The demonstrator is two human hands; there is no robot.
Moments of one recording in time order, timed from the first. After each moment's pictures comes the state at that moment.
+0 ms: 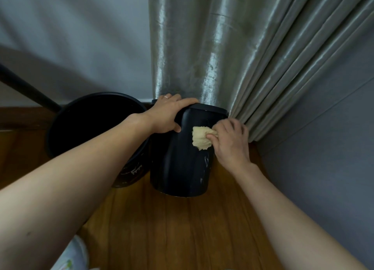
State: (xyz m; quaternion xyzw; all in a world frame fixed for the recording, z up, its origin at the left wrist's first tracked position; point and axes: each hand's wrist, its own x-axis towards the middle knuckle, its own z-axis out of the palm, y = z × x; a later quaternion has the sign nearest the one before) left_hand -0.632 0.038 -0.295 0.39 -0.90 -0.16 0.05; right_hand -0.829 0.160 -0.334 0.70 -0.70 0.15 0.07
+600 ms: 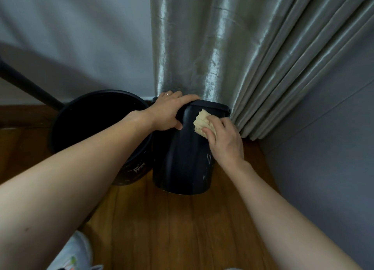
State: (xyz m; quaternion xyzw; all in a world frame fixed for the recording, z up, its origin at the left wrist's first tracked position) left_hand -0.627 0.039 -0.295 0.40 -0.90 -0.18 0.06; right_hand -0.808 0.155 -0.343 0.66 -0.70 0.28 0.00
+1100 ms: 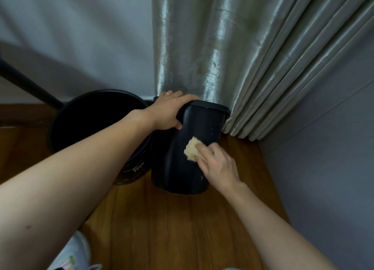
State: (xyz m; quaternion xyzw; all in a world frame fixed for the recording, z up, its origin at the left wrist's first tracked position) left_hand -0.630 0.039 -0.292 0.40 -0.90 -0.17 0.06; right_hand -0.803 0.201 -0.379 0.76 -0.61 0.21 0.03
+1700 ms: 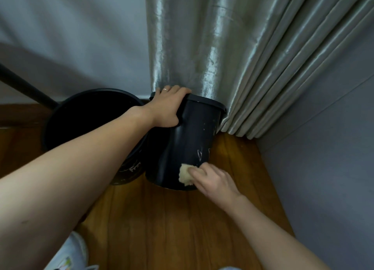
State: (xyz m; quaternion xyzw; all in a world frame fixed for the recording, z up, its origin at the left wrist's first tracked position) left_hand -0.636 0.035 -0.294 0.42 -0.89 -0.16 0.07; right_hand -0.810 0.233 -0.407 0.85 -0.51 0.16 0.02
